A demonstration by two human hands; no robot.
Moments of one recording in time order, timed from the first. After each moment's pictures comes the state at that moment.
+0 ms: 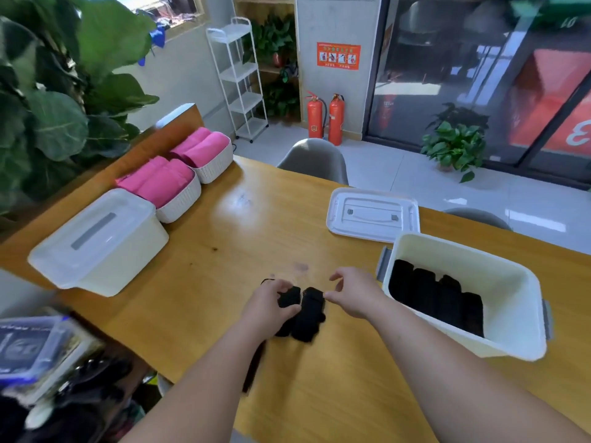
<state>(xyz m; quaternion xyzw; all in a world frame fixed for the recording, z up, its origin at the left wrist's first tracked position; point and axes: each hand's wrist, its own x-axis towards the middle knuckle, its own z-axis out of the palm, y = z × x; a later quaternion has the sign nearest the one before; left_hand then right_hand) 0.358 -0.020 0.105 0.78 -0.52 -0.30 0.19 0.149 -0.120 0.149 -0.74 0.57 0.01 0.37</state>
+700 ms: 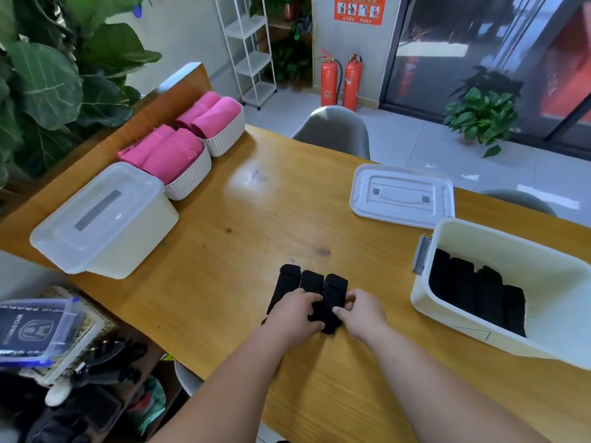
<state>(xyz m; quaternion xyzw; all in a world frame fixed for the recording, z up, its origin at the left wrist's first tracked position) 0.365 -0.011 0.054 0.73 -0.60 -0.32 0.04 0.191 -0.077 0.055 -0.61 0.66 0.02 0.43</state>
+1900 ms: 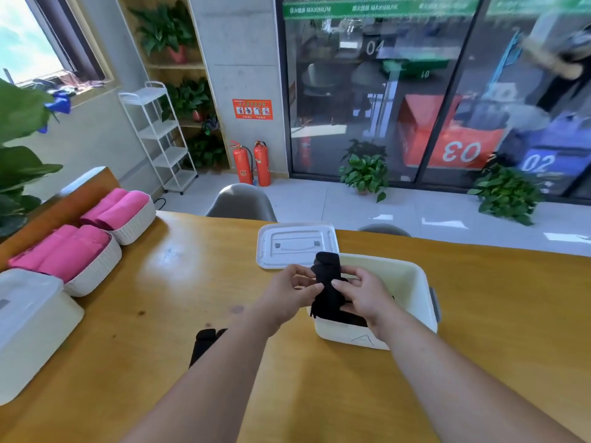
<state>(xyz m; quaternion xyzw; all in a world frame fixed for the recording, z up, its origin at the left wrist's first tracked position) 0.212 -0.111 0.195 0.56 -0.49 -0.56 0.36 0.006 -0.115 0.205 -0.40 0.56 -0.38 0.62</state>
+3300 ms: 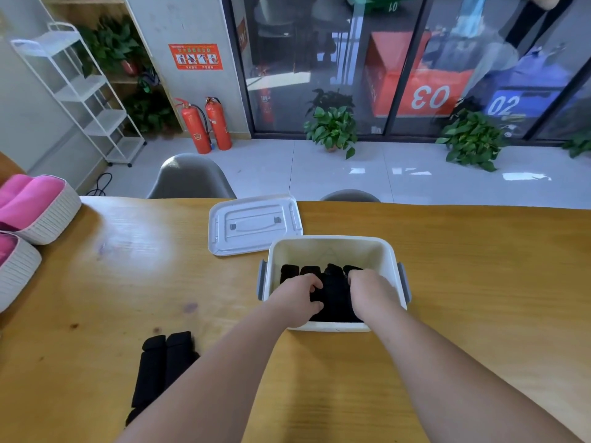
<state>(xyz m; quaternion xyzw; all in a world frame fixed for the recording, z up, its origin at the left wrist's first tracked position) 0.112 -0.167 0.122 0.57 -0.73 -0.38 0.00 -0.081 -0.160 0.132 -0.62 0.75 0.15 0.19</state>
